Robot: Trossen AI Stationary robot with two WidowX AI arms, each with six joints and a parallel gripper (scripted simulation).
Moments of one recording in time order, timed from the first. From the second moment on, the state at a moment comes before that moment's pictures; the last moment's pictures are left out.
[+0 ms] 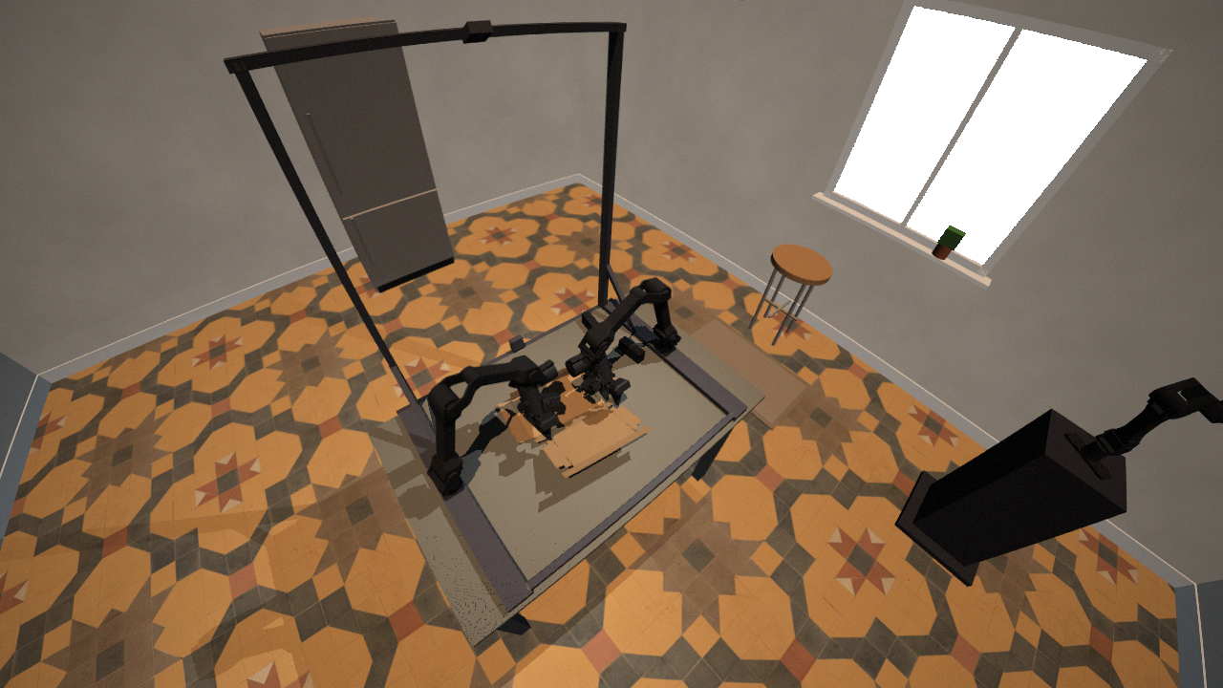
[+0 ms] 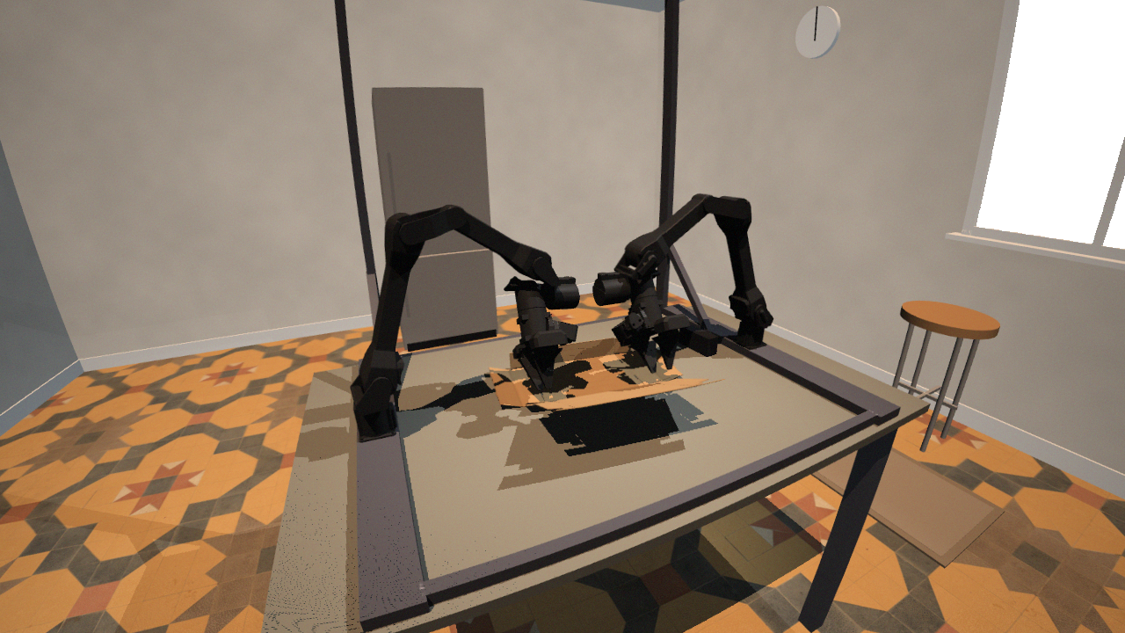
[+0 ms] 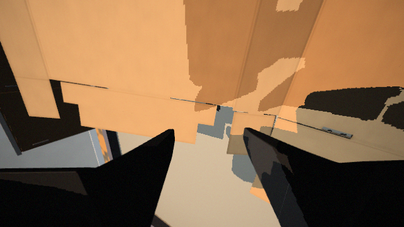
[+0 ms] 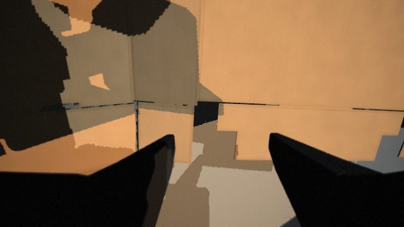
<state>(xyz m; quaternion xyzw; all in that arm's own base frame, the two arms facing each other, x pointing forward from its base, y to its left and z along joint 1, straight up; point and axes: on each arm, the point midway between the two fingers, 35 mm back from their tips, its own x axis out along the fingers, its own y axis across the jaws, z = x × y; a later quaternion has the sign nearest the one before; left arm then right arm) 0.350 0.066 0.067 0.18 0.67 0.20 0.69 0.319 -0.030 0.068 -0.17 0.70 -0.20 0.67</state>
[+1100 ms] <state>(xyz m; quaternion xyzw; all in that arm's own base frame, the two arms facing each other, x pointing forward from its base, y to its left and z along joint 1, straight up) 0.281 0.249 0.196 0.06 0.70 0.09 0.71 0.320 -0.024 0.073 -0.17 0.70 -0.19 0.67</state>
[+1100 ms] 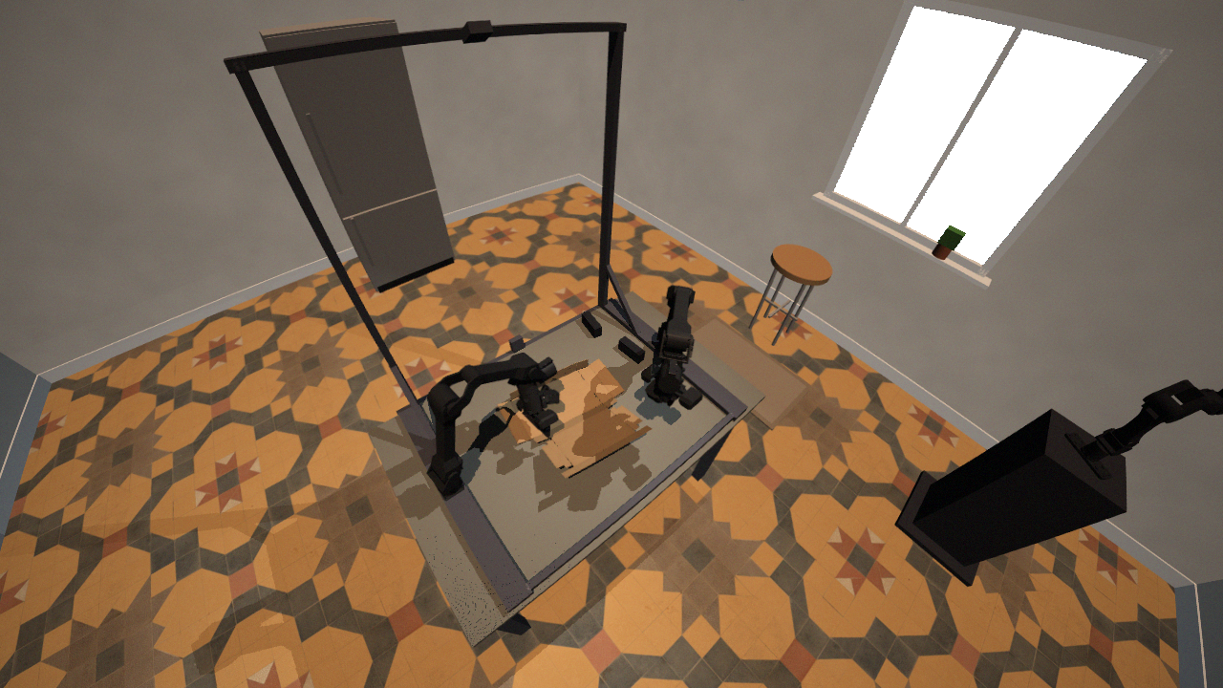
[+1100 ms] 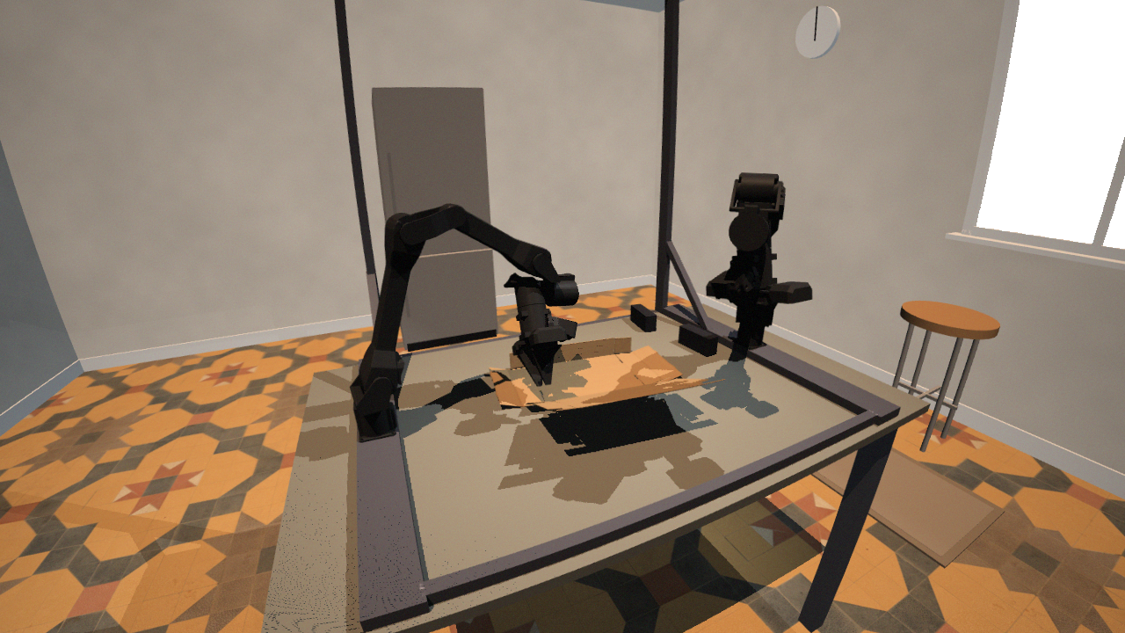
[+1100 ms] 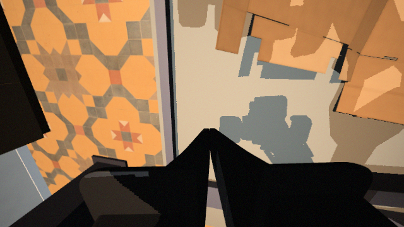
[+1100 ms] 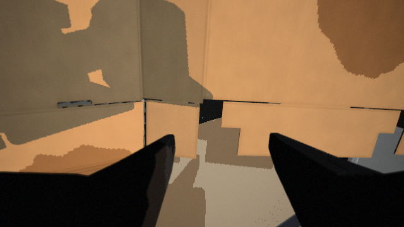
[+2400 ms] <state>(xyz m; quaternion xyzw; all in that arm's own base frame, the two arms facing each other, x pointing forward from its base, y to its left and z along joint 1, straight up) 0.285 0.319 0.191 -0.14 0.48 0.15 0.85 0.320 -0.024 0.073 -0.17 0.70 -0.19 0.67</state>
